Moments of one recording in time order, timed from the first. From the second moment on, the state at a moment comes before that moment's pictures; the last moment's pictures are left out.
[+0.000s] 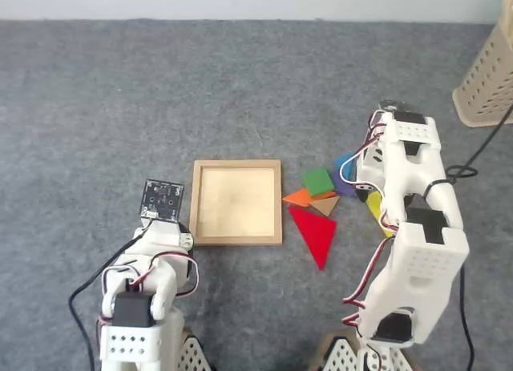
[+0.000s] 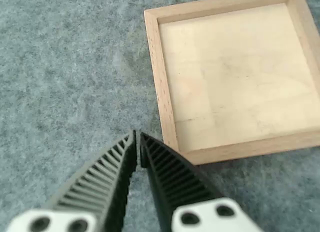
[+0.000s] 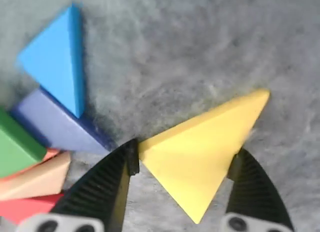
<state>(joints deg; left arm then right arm) -3.7 -102.7 96.9 68.5 -1.3 2.6 27.0 1.8 75.6 0.6</state>
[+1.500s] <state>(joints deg) -3.7 -102.7 96.9 68.5 -1.3 -33.8 14.2 -7.4 80.2 14.1</state>
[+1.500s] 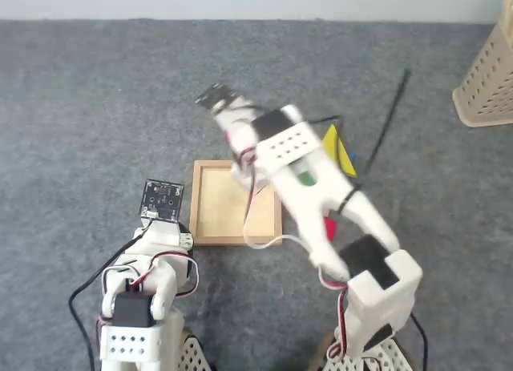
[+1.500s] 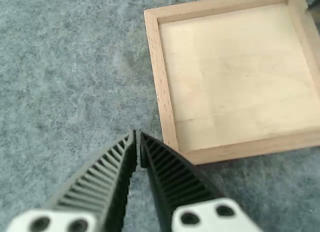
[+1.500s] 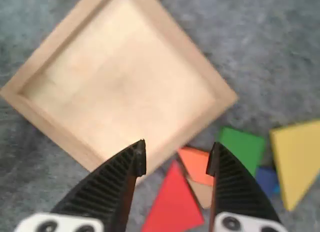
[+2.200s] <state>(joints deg) -3.7 -102.7 96.9 68.5 -1.3 -13.1 6.9 2.8 79.2 24.3</state>
